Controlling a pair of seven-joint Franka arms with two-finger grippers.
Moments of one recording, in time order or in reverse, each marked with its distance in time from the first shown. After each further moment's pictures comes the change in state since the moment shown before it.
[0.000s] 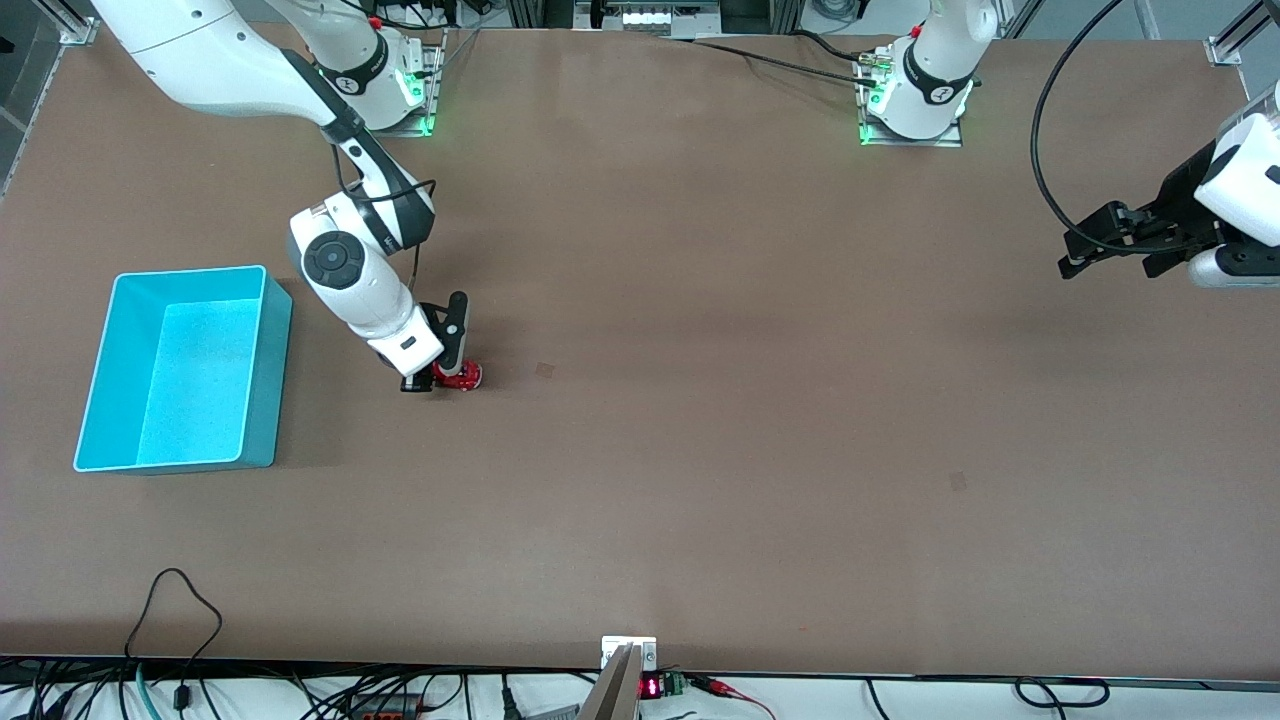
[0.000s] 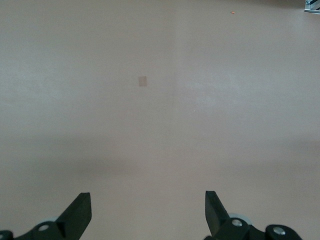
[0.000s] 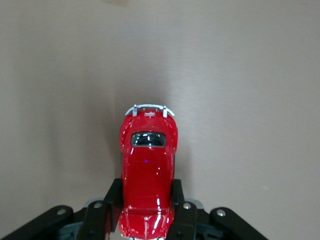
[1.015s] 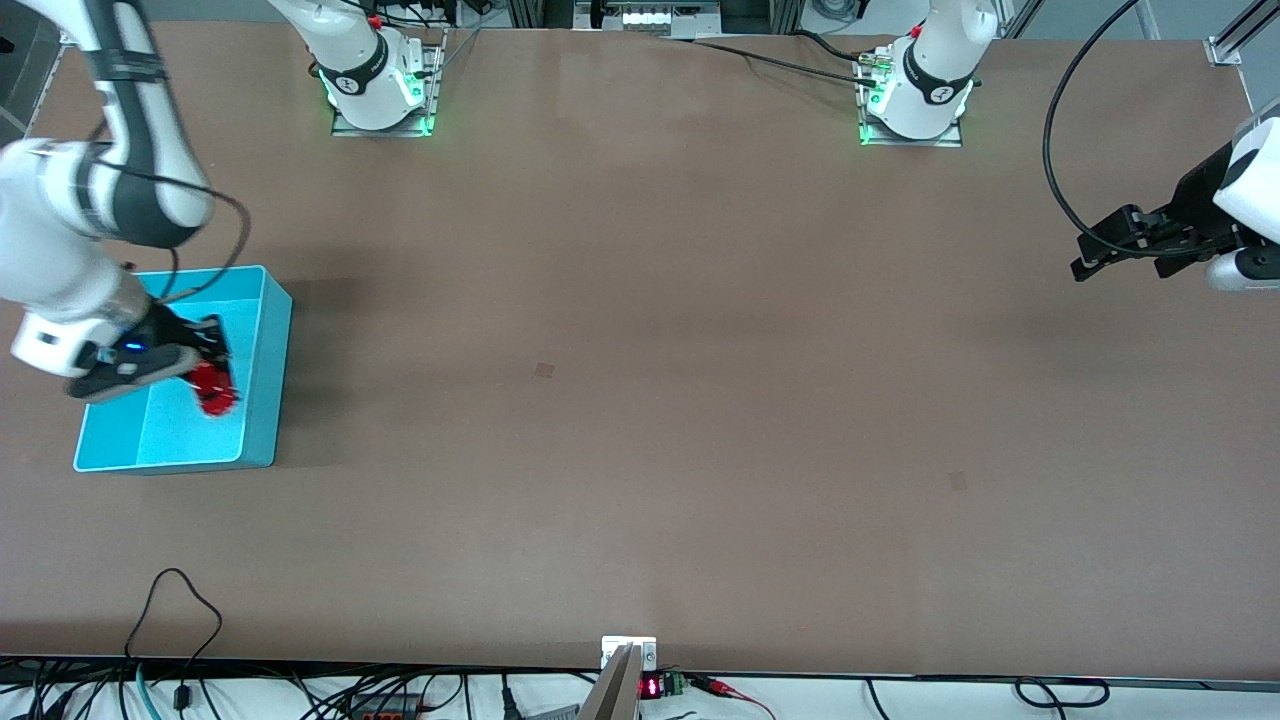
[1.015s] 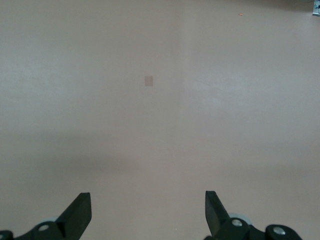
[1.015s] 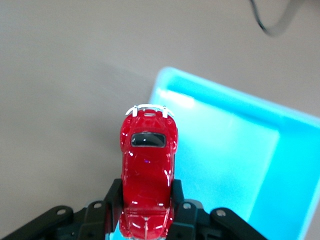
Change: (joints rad) left arm -0.131 0.001 0.159 -0.003 0.000 0.000 0.000; right arm -0.113 -0.283 -0.366 0.075 0.356 -0.320 0.413
